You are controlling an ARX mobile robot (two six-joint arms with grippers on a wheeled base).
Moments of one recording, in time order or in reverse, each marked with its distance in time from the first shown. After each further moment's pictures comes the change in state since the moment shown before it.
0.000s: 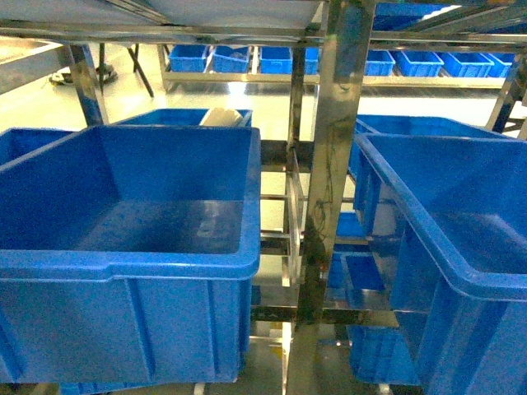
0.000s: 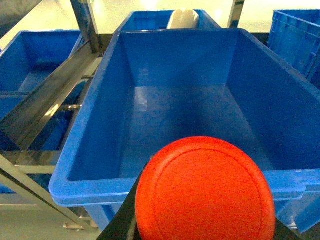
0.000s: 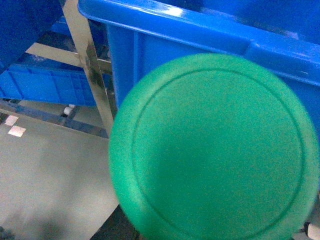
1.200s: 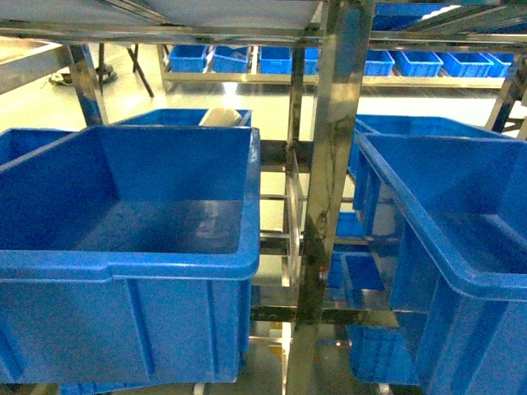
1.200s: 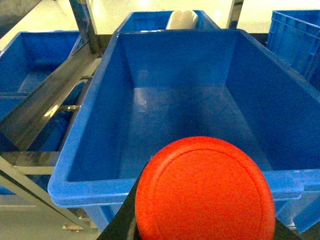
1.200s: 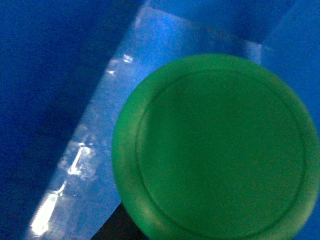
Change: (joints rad) left arm 0.000 0.000 0.000 0.001 0.000 0.000; right arm -0.231 0.901 0.925 -0.246 -0.089 -0.208
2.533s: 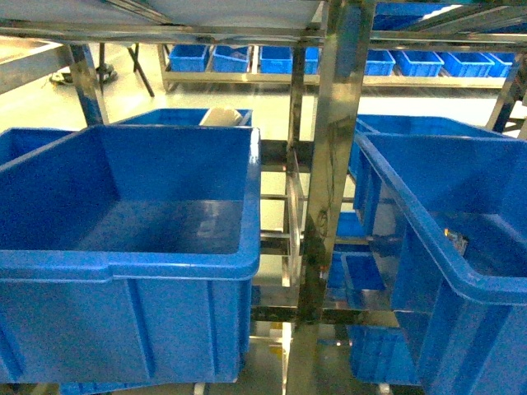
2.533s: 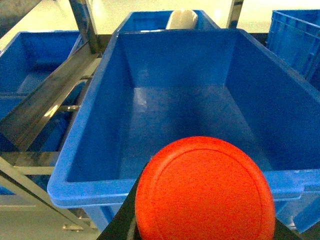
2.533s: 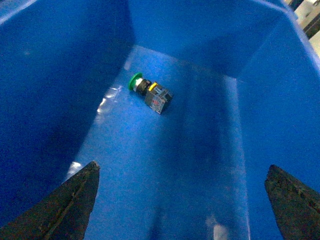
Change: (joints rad) left arm 0.000 0.000 0.000 0.000 0.000 0.000; right arm 0.050 -0.154 -0.264 0.328 0.053 0.036
